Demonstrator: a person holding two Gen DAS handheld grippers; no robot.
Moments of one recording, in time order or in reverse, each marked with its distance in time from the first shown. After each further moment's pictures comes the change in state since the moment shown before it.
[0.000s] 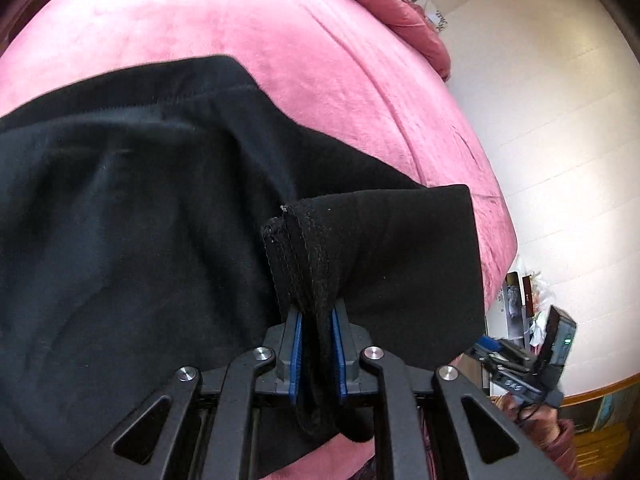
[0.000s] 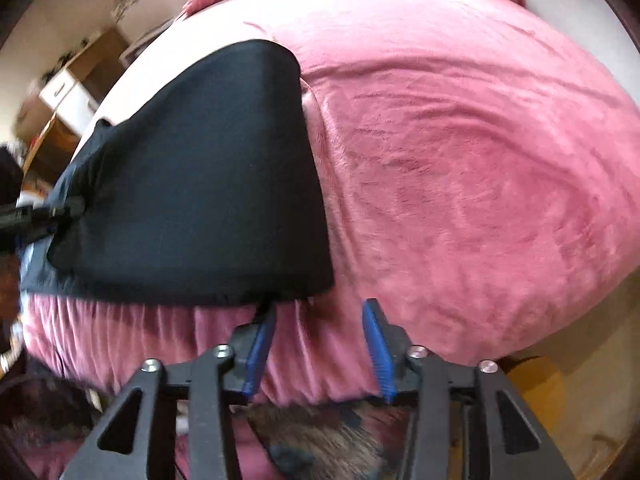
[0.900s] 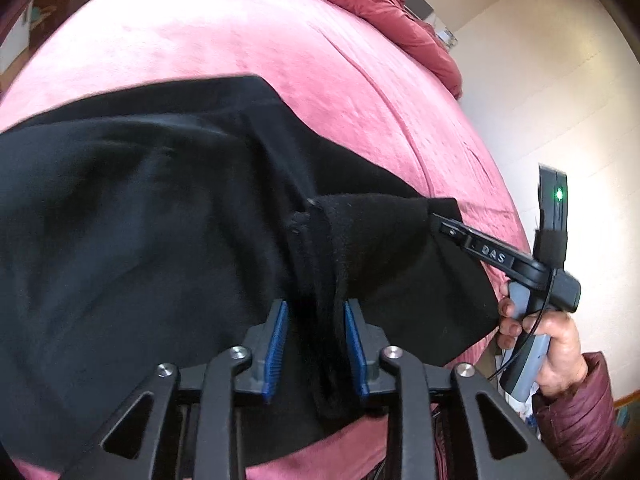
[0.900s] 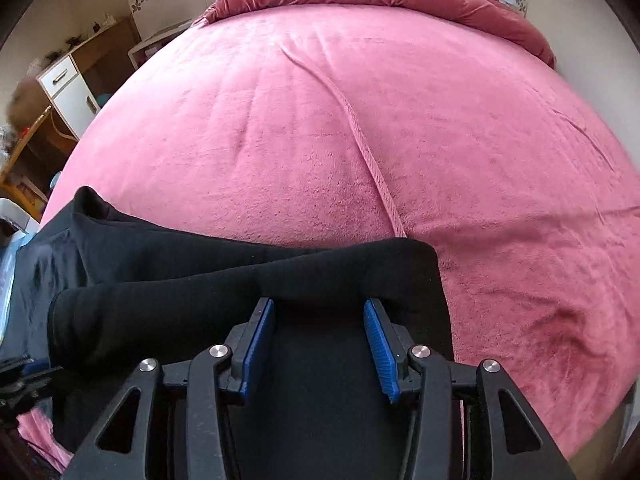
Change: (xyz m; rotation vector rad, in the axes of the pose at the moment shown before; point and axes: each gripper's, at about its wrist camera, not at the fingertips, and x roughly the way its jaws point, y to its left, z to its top) left arm -0.008 -0.017 -0.038 -0.034 -0.091 0.073; right arm 0.054 0.091 0.138 -0.091 -0.096 -0.064
